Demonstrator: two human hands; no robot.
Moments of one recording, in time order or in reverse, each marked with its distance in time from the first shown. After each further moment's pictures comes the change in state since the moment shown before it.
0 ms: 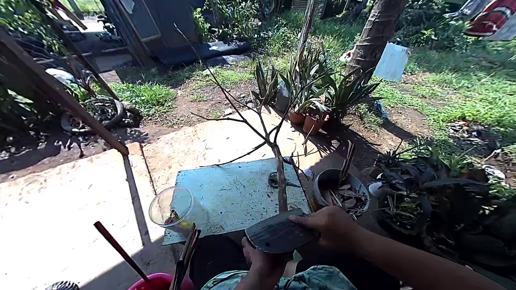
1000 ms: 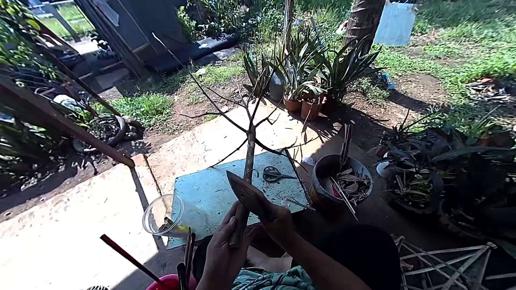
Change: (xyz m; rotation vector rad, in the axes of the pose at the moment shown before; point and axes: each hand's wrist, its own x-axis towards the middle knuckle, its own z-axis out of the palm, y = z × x) left_hand -0.010 0.060 0.048 0.325 0.065 0.210; right_hand 0.053 -0.031 0.129 0.645 0.812 0.402
